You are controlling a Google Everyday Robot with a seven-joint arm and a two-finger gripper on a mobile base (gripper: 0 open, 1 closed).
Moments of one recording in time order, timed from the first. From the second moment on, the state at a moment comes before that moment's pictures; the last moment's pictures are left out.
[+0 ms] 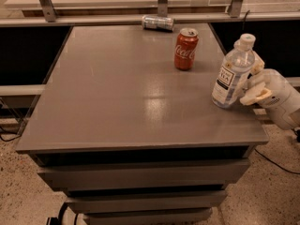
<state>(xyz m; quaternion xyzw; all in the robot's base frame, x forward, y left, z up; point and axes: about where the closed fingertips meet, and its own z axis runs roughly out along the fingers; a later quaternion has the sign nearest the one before) 0.532 -0.219 0.953 -0.34 0.31 0.54 0.71</state>
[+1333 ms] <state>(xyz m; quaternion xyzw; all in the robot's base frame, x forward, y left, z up) 0.528 -0.239 0.970 -0.39 0.40 0.49 0.67</state>
